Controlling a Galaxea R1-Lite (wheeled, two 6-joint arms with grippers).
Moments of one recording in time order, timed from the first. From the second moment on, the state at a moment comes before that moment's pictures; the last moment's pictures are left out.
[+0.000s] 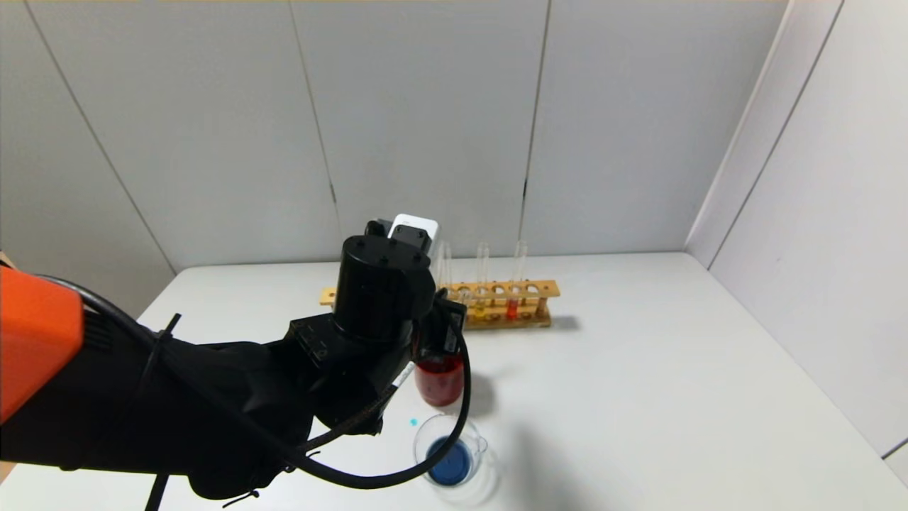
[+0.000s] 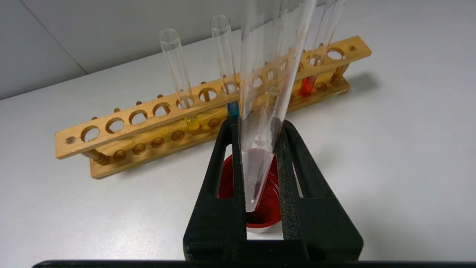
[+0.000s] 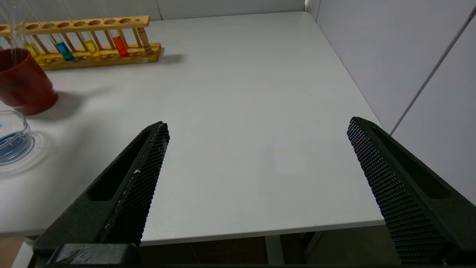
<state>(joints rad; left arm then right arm) -0.83 1.84 -0.90 -0.66 0.50 -0.11 0.00 0.00 -0.08 0.17 -0.03 0.05</state>
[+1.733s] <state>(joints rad) -0.77 2.04 -0.88 -0.81 0.44 -0.11 0.00 0.00 -0.08 0.17 -0.03 0.05</state>
